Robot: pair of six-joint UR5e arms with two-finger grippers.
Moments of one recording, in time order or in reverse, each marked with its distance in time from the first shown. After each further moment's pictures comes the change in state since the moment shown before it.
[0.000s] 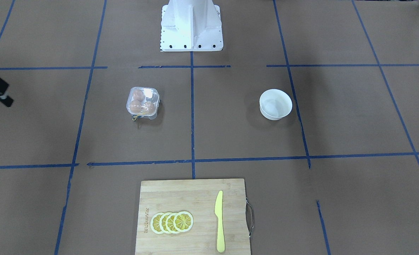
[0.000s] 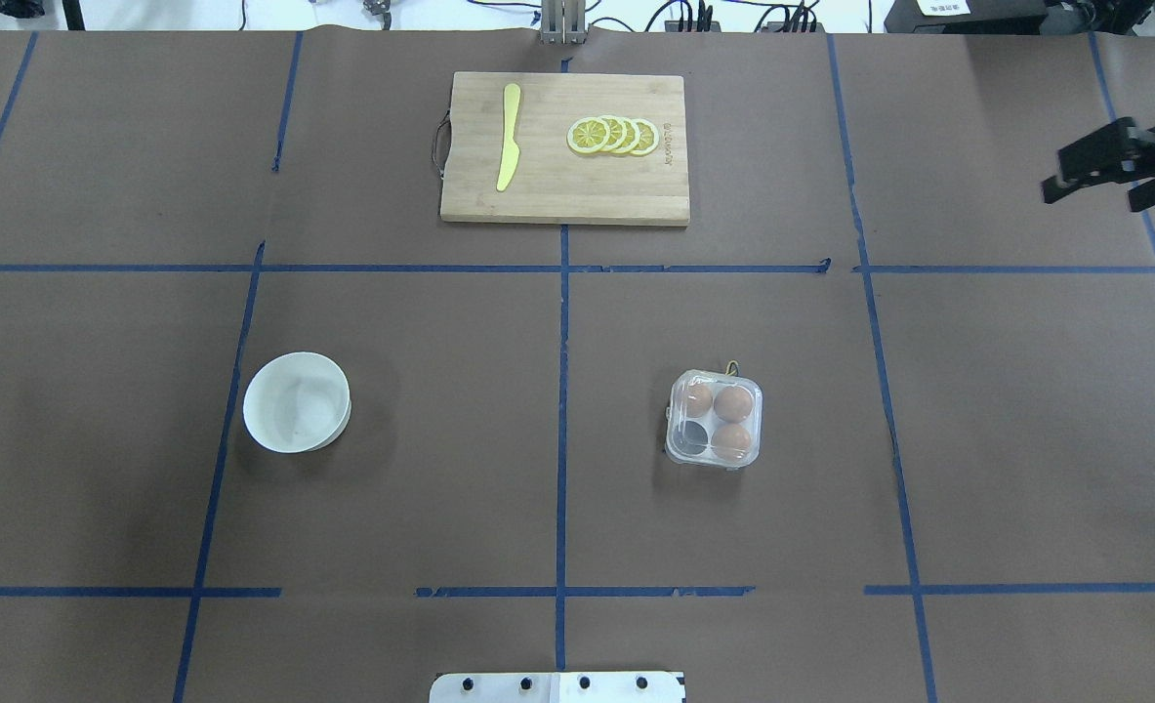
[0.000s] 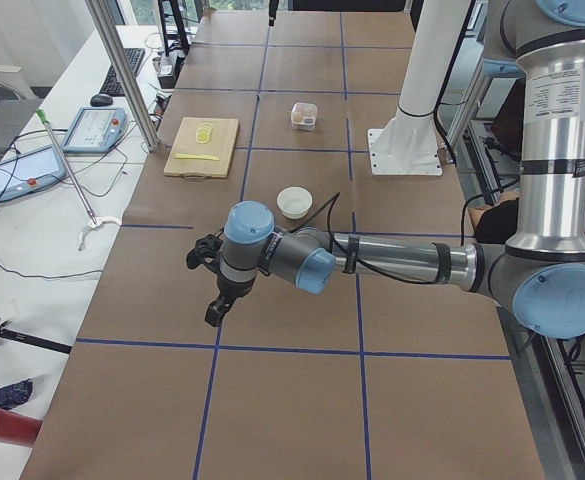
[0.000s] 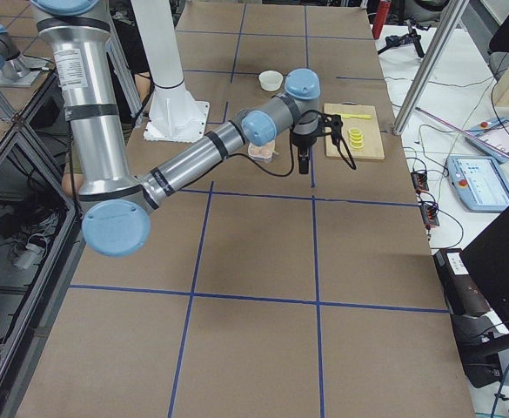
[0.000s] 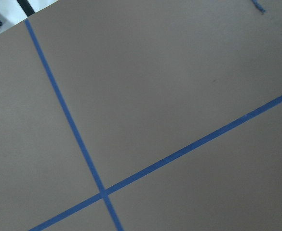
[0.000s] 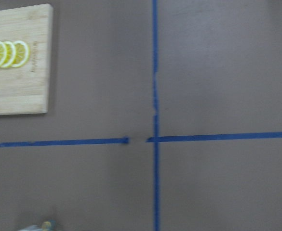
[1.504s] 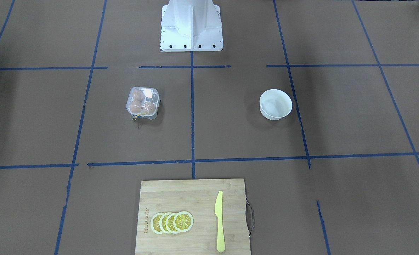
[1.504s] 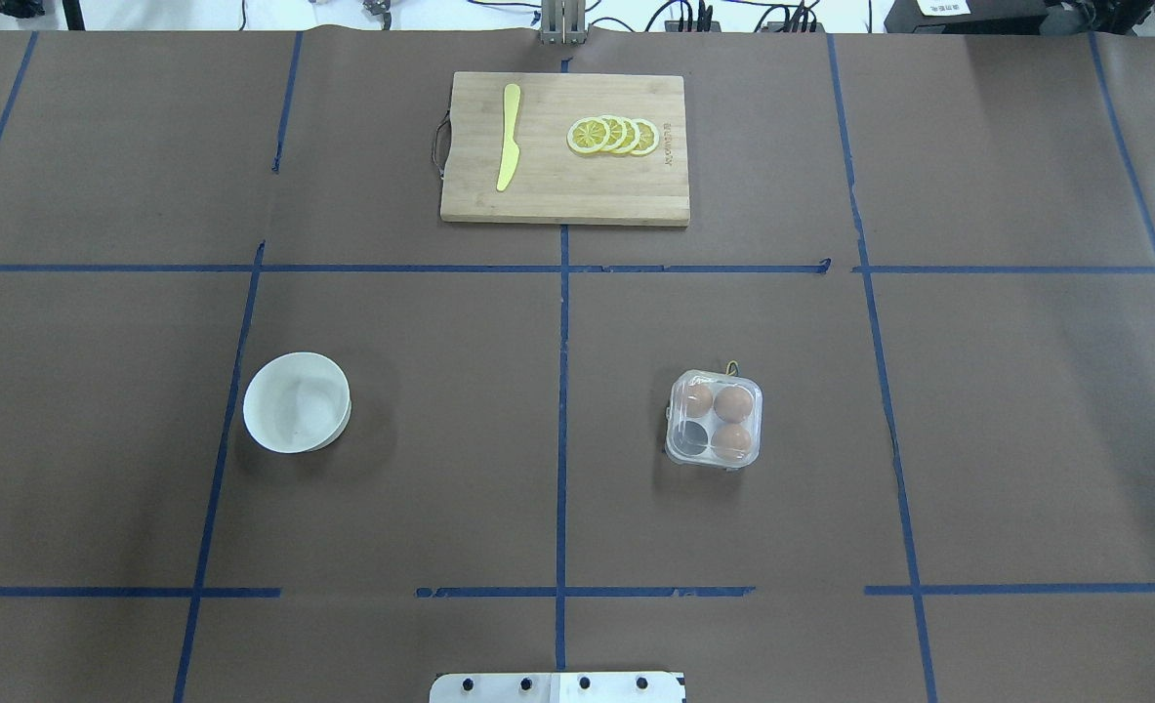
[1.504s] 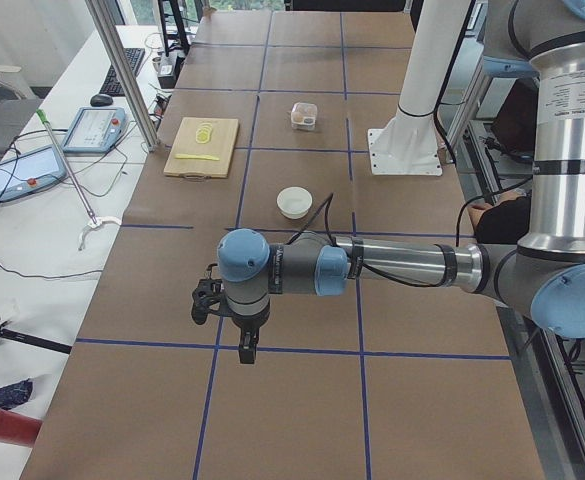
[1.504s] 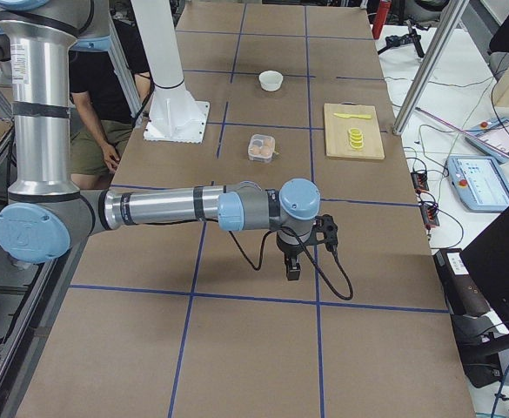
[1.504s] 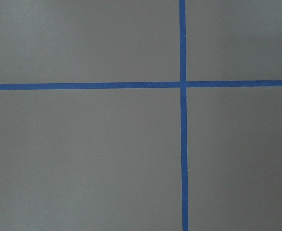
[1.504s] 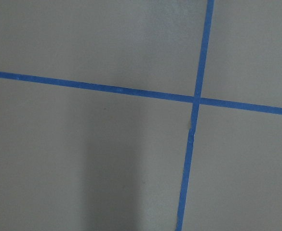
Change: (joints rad) left arm -0.106 0.000 -0.023 0.362 -0.094 -0.142; right arm 0.222 -0.141 -0.241 -0.053 0.051 -0.562
